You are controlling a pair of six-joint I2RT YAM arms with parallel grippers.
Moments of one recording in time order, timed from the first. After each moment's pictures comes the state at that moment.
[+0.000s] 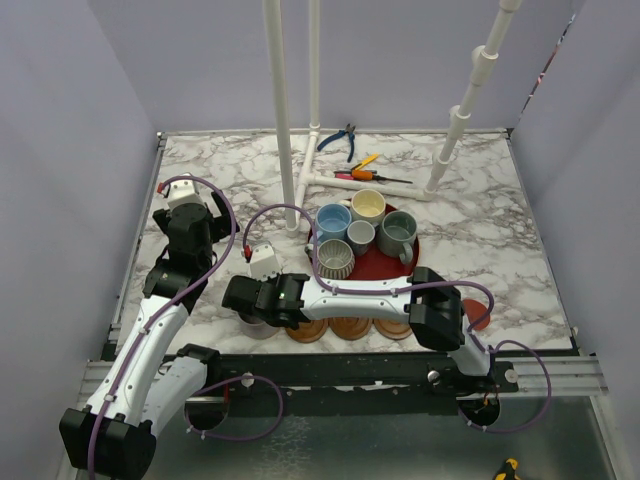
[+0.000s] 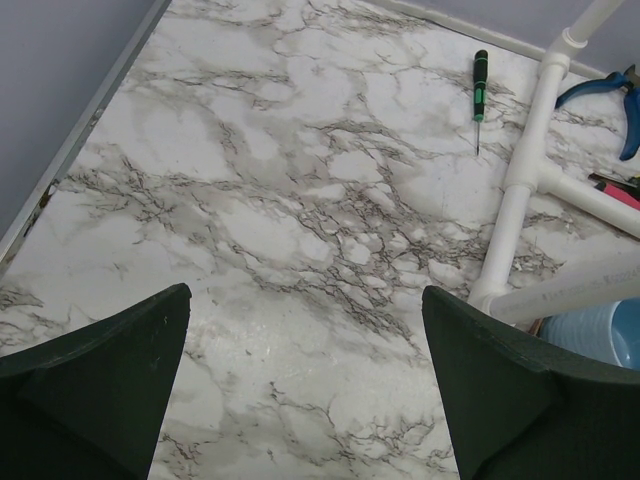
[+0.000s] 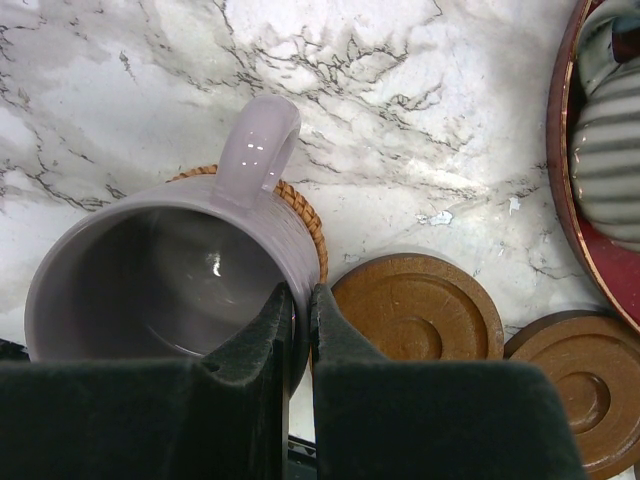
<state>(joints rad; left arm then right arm) -0.23 0.83 0.76 -0.28 -0.42 -0.33 1.38 2.11 1.77 -0.78 0.62 0.82</state>
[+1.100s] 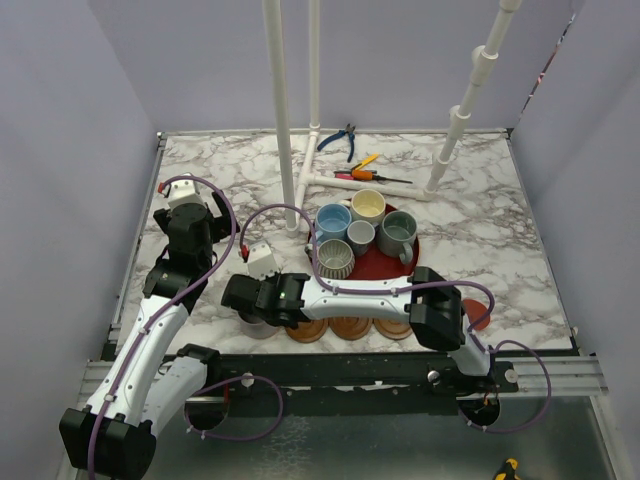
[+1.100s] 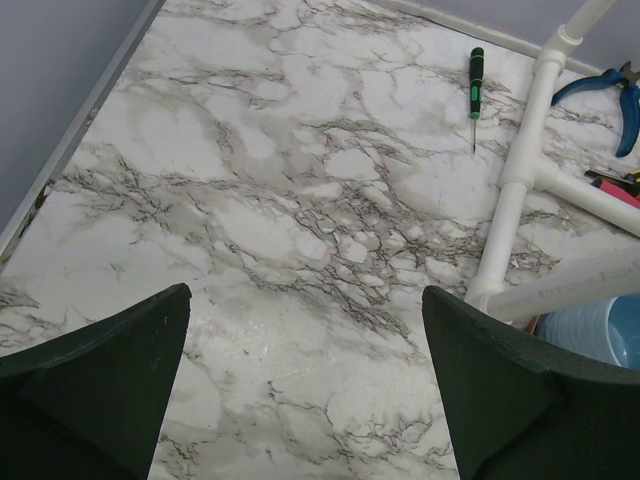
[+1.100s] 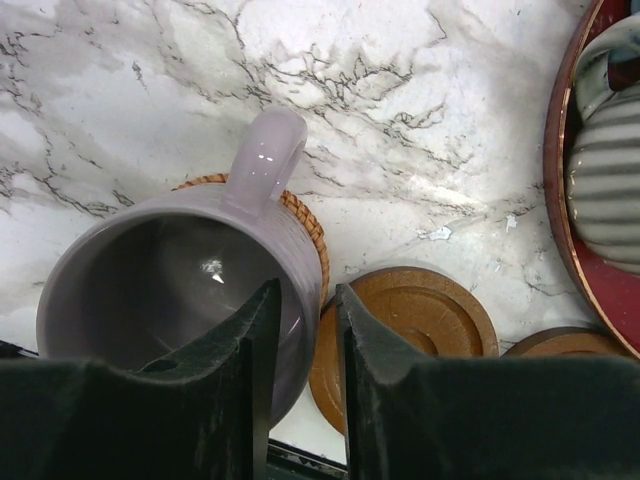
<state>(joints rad) -0.23 0.83 0.76 -0.28 -0.41 -0.32 1.38 2.11 1.77 -0.75 0.62 0.78</state>
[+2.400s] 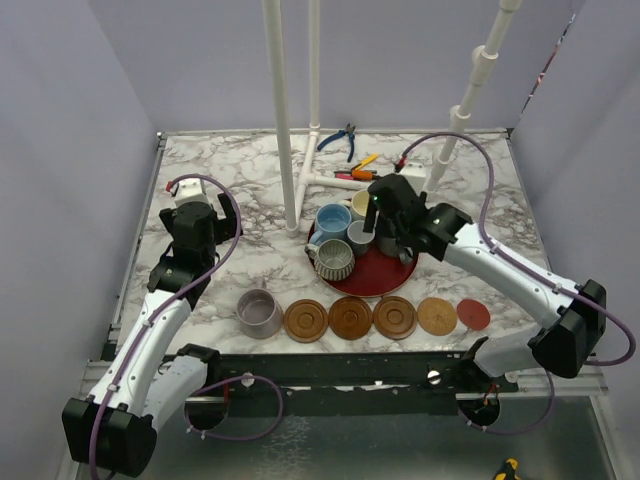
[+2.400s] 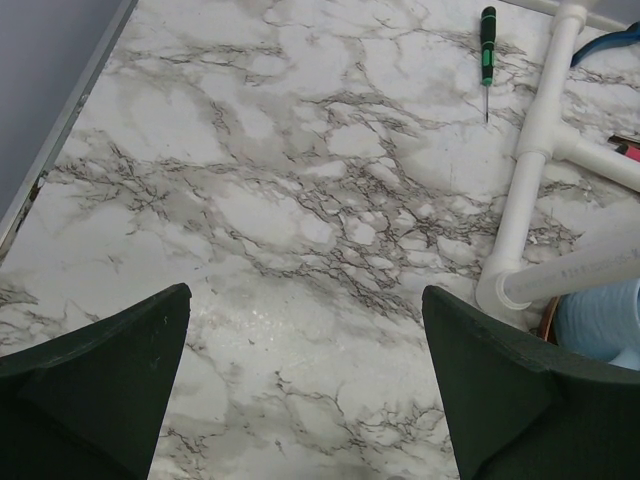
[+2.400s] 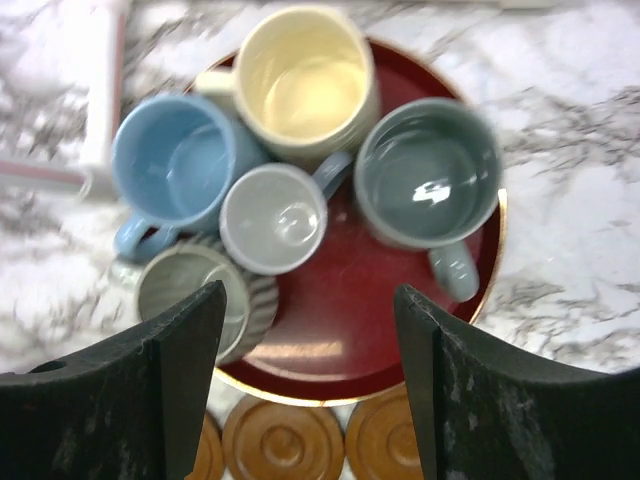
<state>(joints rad) -0.23 0.86 0.74 -0.28 -0.39 -0.29 0.84 1.40 1.28 -0.72 0.56 0.70</state>
